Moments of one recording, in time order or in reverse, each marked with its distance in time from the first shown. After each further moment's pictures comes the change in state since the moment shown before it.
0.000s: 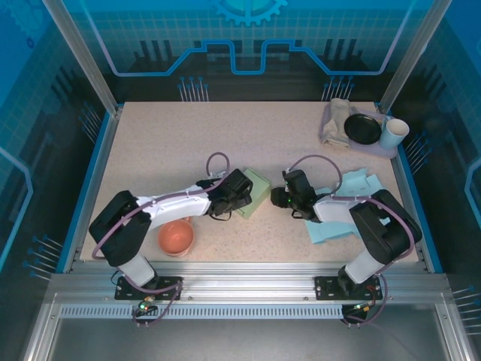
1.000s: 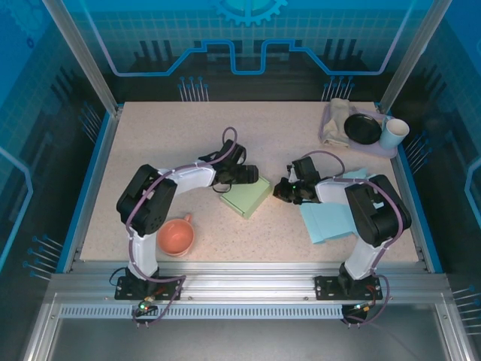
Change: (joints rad) left arm 0.240 0.369 0.216 0.278 0.359 0.541; right arm -0.145 0.205 0.172 -0.099 -0.417 0.209
